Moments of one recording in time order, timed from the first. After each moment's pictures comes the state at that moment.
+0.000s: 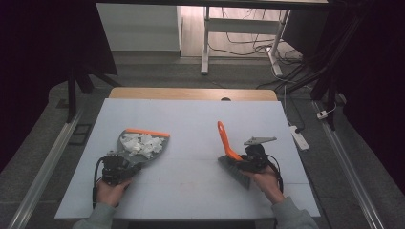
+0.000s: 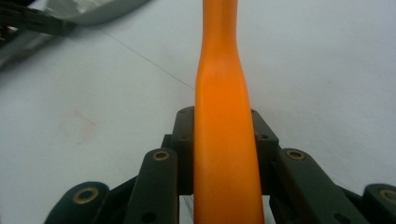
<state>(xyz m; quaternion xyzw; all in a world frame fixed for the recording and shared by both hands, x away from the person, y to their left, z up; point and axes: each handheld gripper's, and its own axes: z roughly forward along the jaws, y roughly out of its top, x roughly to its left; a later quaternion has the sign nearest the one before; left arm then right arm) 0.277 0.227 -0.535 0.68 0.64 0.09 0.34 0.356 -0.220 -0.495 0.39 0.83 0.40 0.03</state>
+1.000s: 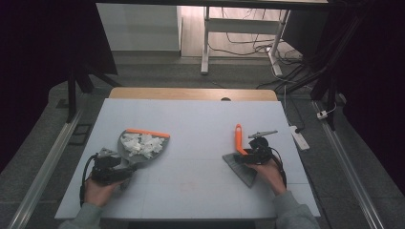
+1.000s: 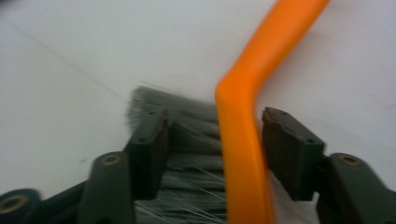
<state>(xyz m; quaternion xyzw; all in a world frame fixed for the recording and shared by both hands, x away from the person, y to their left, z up) 0.268 0.246 -0.519 0.73 0.57 0.14 0.35 0.394 -0.239 -0.510 0.44 0.84 0.32 0.09</state>
